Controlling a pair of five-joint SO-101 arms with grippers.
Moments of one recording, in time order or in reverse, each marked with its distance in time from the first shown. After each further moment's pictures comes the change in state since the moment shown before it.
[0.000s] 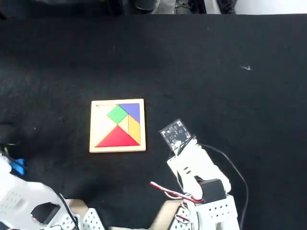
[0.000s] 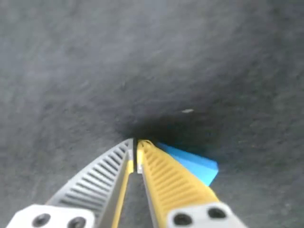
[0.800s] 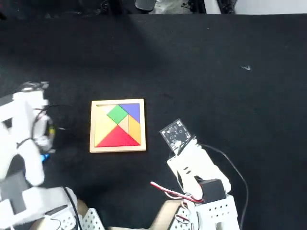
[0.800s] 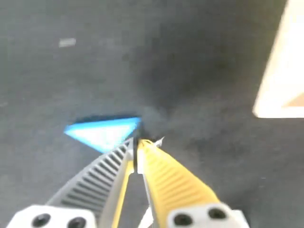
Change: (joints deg) left arm 24.1 -19.6 3.0 21.1 0.3; right arm 0.0 0.0 0.0 0.0 0.0
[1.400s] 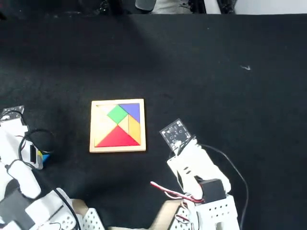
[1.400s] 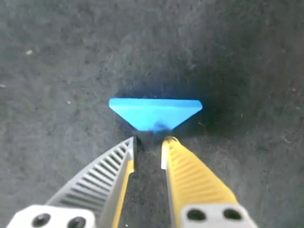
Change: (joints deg) left arm -14.4 -5.4 20.0 -18.1 -6.7; right arm 0.0 0.0 0.0 0.4 0.0
